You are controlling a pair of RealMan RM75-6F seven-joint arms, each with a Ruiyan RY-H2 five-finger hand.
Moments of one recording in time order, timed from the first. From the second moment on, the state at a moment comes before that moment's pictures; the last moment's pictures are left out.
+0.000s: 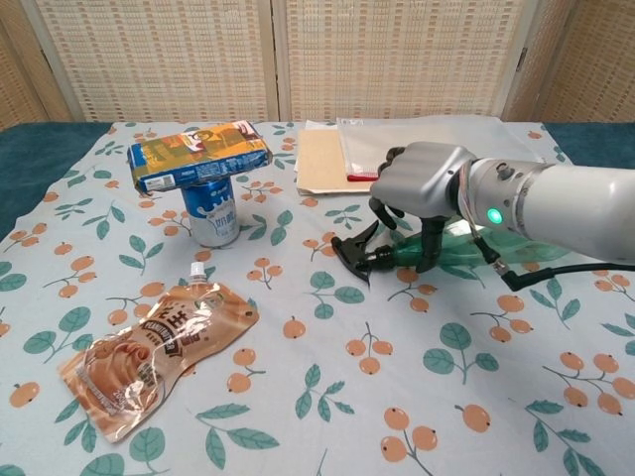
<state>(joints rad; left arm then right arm) -0.12 -1.15 -0.05 -1.60 1.47 1.46 0.08 1.09 -1.60 0.01 -1.47 -0.63 0.94 -1.14</state>
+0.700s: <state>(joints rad) -0.12 -1.14 -0.05 -1.60 1.48 1.46 0.05 1.06 -1.72 -0.01 -1.31 -0.69 0.98 -1.09</state>
